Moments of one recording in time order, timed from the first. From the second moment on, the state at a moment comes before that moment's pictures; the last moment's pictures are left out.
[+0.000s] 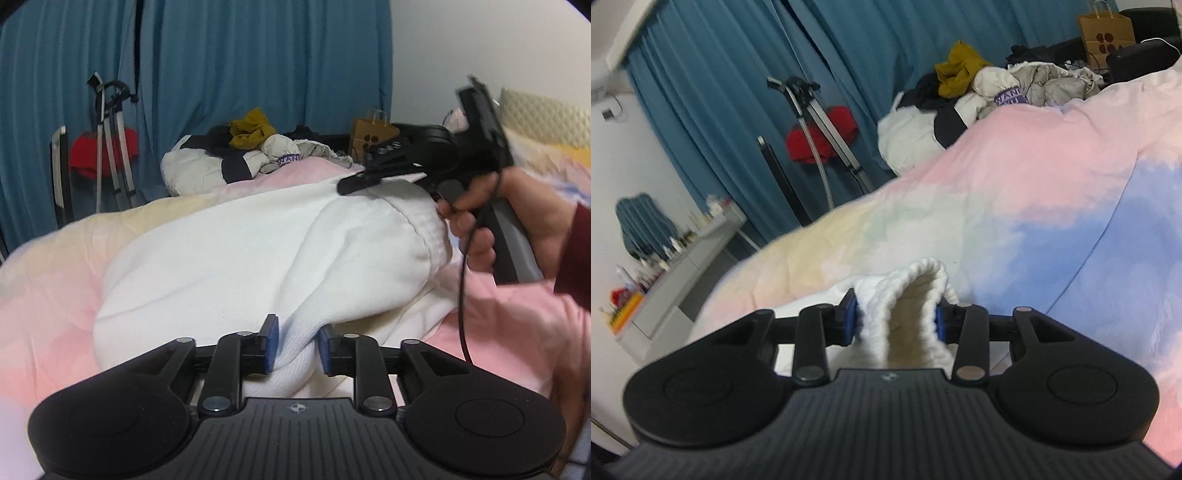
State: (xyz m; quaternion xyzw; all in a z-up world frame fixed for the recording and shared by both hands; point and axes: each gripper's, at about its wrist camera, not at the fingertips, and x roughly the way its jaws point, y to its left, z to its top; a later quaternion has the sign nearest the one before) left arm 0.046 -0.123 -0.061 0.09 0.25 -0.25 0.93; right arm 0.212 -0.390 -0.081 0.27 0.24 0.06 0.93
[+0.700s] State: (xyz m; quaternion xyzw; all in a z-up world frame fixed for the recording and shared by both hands) left arm 0.091 -0.007 -0.032 -0.13 0.33 -0.15 0.92; right arm 0.143 -0.362 -0.091 0.24 0.34 -0.01 0.91
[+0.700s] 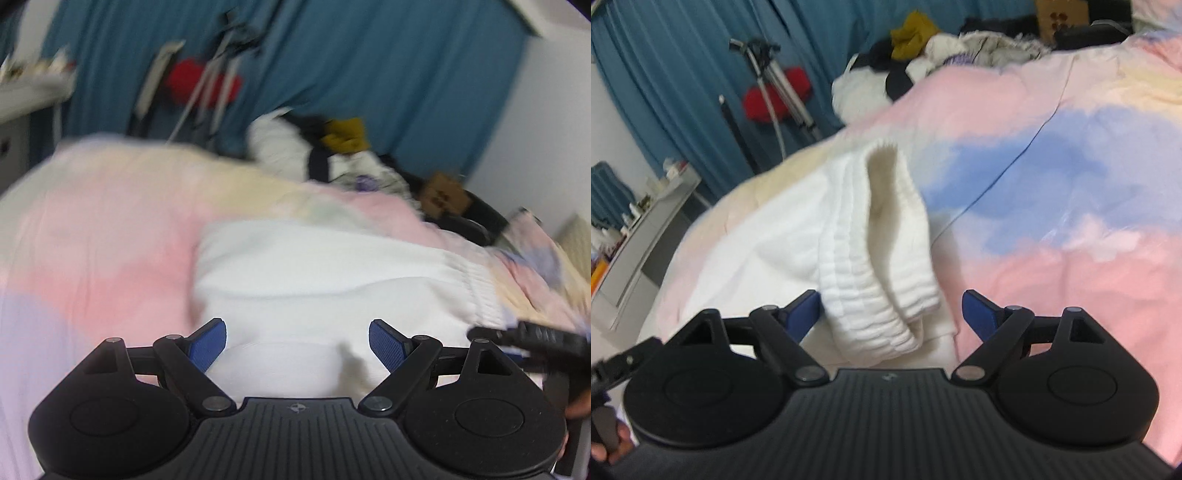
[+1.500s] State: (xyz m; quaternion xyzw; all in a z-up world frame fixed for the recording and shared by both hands) left arm 0.120 0.019 -0.073 -0.20 0.39 -0.12 0.89; right arm 0.176 -0.353 -0.112 0.32 0.31 0.08 0.89
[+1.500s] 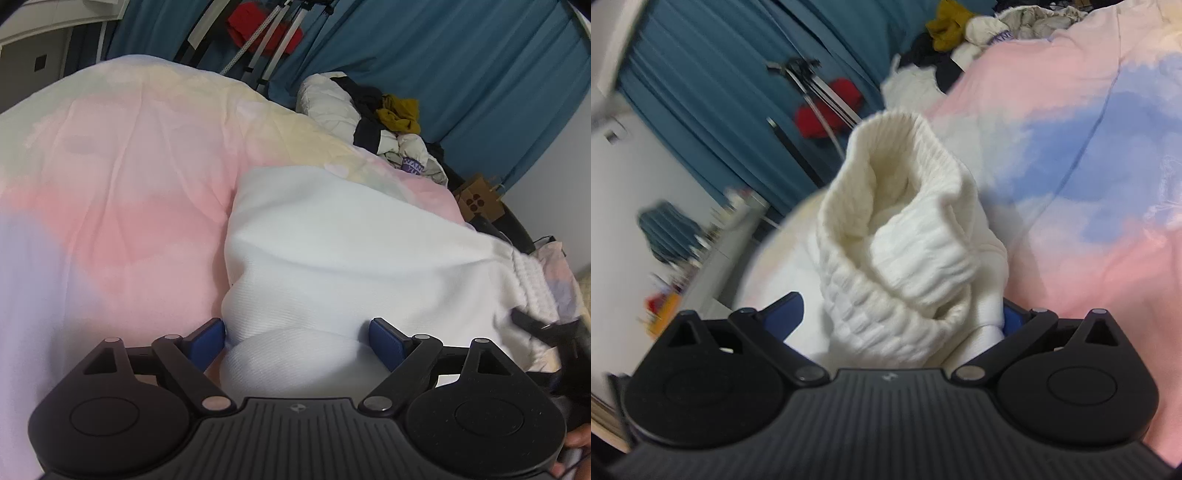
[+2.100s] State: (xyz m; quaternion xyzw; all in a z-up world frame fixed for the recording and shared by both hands) left arm 0.129 0.033 -0.093 -0.29 0.42 -0.14 0.85; right arm 0.172 -0.351 -0.118 0.34 0.32 0.04 0.89
